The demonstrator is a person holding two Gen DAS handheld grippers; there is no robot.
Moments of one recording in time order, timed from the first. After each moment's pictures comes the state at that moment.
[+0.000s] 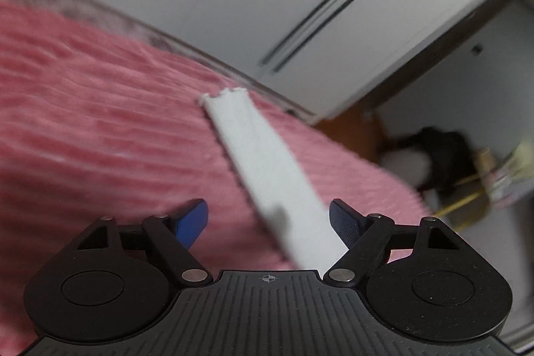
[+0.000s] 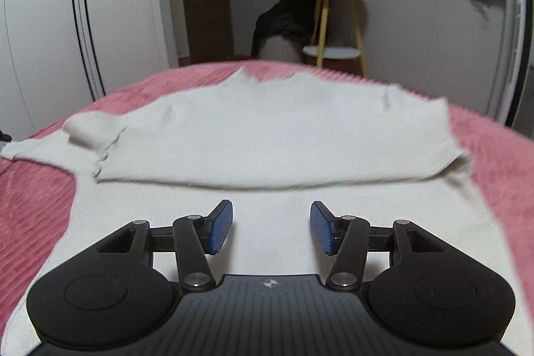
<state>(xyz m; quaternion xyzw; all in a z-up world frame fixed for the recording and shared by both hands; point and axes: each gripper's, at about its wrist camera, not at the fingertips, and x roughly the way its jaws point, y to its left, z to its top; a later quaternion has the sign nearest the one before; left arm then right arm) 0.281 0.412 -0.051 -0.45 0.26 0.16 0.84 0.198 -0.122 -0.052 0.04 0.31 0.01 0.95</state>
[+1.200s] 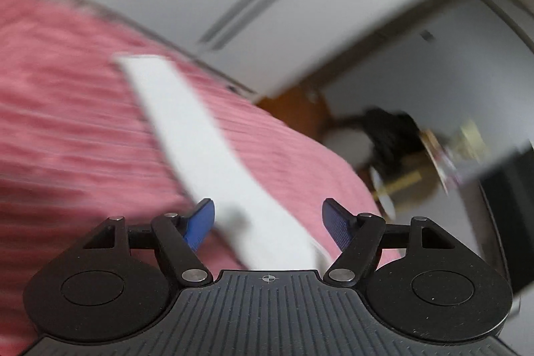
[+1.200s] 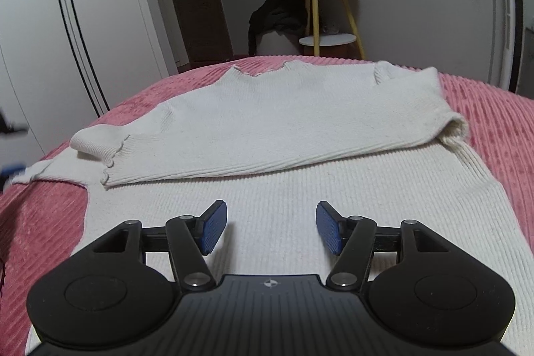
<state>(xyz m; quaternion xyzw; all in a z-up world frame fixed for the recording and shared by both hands) 0.263 0.373 -0.033 -0.46 0.25 0.09 0.85 0.182 -0.144 -0.052 0.11 0.31 0.01 0.94</state>
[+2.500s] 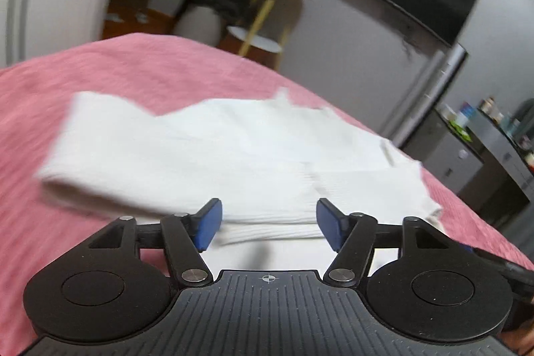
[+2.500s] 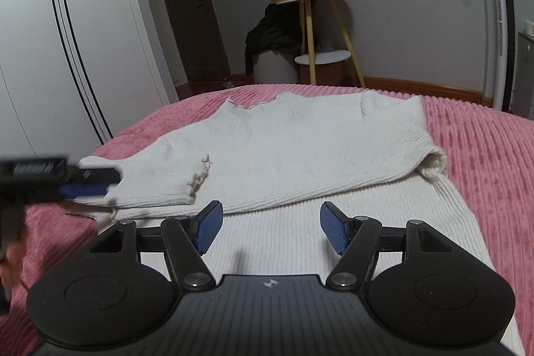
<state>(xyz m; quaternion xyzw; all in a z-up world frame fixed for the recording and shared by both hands) 0.269 0.151 -0.008 -0.14 0.34 -0.21 0.90 0.177 -0.163 -0.018 0.12 0.28 0.01 0.95</state>
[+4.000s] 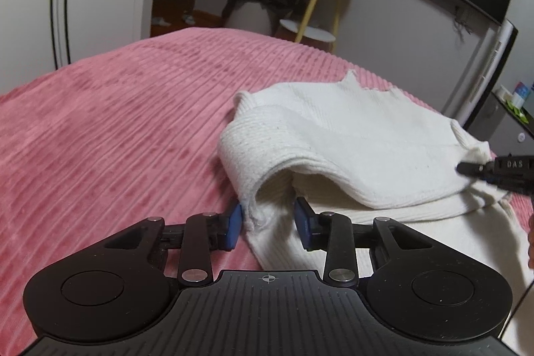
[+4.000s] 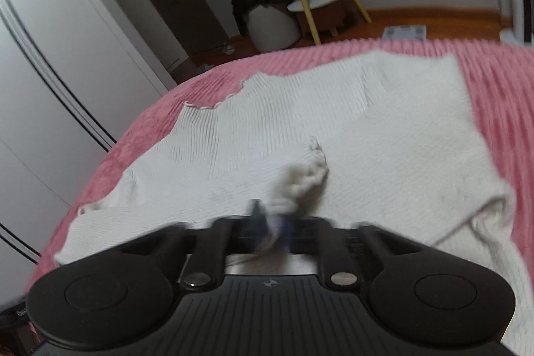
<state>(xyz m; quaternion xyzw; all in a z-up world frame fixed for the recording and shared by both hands) 0.270 0.144 -0.023 -0.07 0.36 -0.14 0.92 0.286 -0.229 -0.040 0.22 0.36 0.04 0.91</state>
